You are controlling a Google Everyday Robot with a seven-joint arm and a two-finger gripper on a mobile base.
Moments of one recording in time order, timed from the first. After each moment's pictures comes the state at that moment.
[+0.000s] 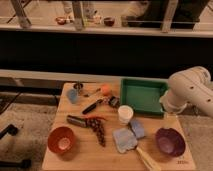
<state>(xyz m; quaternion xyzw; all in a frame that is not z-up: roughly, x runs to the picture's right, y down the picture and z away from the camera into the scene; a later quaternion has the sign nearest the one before) 0.293 0.114 0.680 -0.28 0.02 0.03 0.96</state>
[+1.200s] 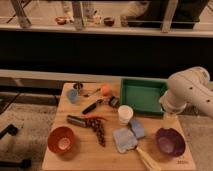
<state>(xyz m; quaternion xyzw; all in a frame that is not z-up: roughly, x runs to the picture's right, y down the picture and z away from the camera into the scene) 0.288 0.115 0.680 -0.28 0.03 0.03 0.96</state>
